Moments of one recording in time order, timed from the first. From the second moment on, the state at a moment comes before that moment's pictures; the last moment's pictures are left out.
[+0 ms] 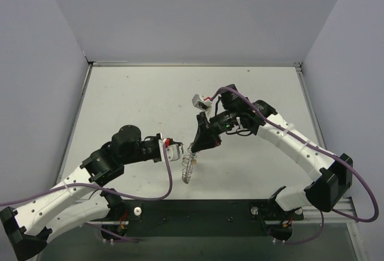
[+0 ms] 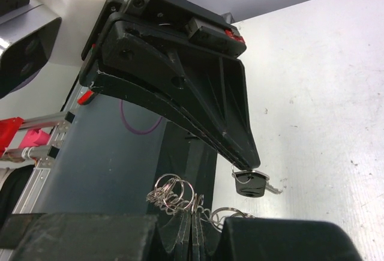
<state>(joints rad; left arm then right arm) -0.87 0.77 0.77 -0.32 0.32 0.59 0.71 1.39 1.27 -0.69 -1.02 -0.28</state>
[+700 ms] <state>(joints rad) -0.87 0.78 0.77 -0.29 0.45 0.59 0.74 1.46 1.34 -0.80 -1.04 -0.38</state>
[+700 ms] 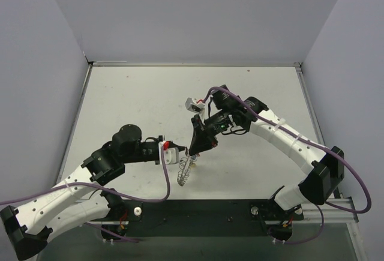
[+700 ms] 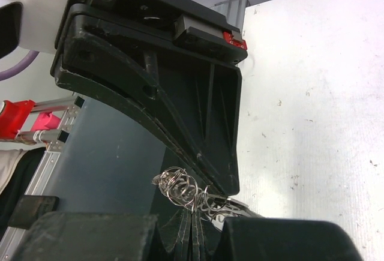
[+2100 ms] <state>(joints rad) -0.87 0.78 0.77 -0.29 0.48 0.55 0.74 1.47 1.35 -0.82 -1.01 -0.39</state>
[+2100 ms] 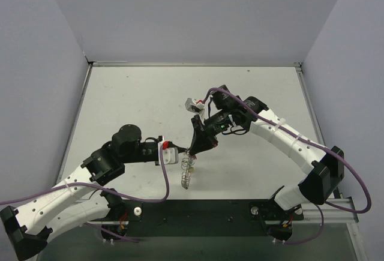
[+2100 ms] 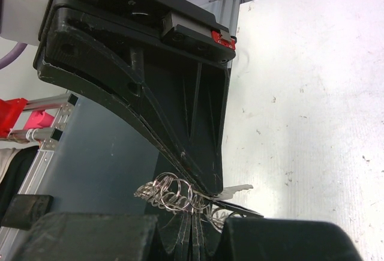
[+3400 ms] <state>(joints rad) -0.90 0.78 0.77 -0.29 0.41 0.57 0.73 1.43 1.35 -0.79 -1.00 -0.38</state>
